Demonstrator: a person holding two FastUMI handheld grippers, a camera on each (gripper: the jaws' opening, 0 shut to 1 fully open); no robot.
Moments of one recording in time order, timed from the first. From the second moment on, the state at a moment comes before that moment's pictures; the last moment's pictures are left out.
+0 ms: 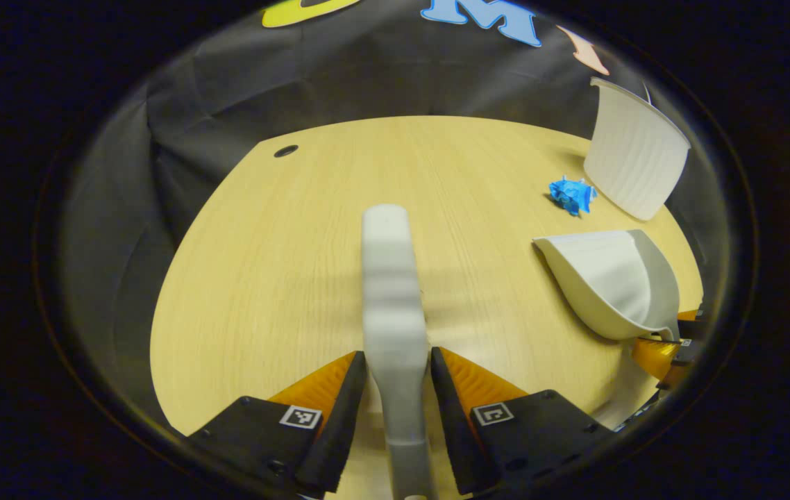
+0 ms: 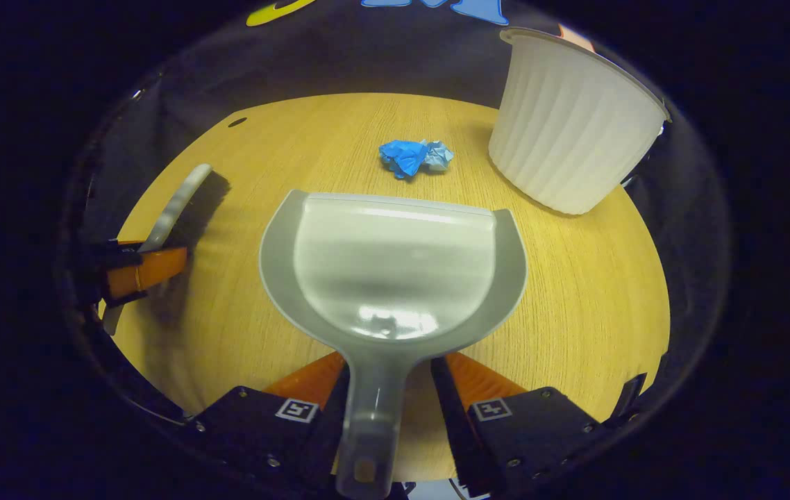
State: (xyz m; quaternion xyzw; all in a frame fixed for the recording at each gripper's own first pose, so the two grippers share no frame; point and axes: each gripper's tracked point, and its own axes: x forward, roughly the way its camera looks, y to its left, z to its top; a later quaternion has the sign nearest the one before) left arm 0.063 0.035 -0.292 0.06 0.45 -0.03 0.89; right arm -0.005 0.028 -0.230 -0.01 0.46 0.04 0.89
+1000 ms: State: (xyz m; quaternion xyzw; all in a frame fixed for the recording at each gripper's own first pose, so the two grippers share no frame) left arm 0.132 -0.014 -0.273 0.11 0.42 -0.10 0.89; right arm 0.004 -0.004 -0.226 -0.02 0.45 0.10 0.89
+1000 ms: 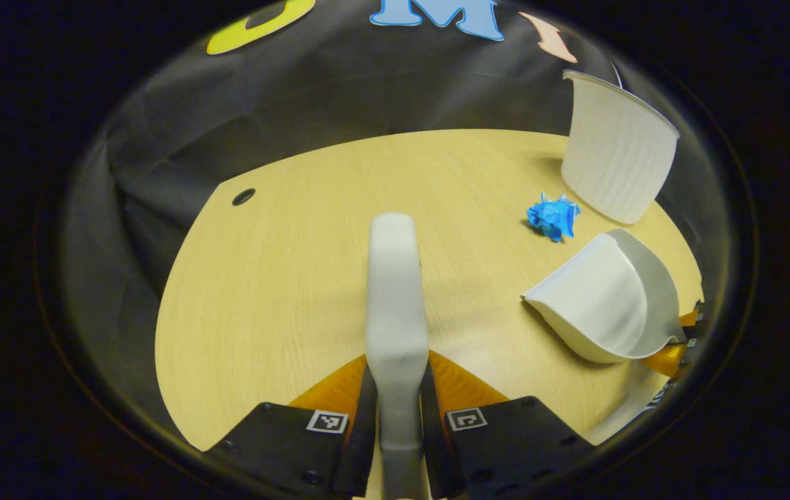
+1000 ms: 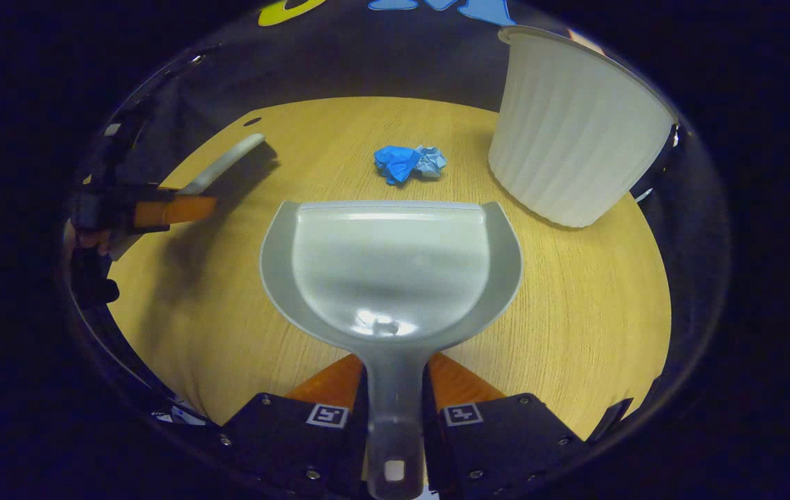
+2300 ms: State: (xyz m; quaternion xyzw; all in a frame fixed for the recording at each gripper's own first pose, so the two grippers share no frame) left arm 0.235 -0.187 -0.289 0.21 0.42 -0.31 0.83; right arm 0.024 -0.039 -0.220 -0.03 0.46 0.15 0.87
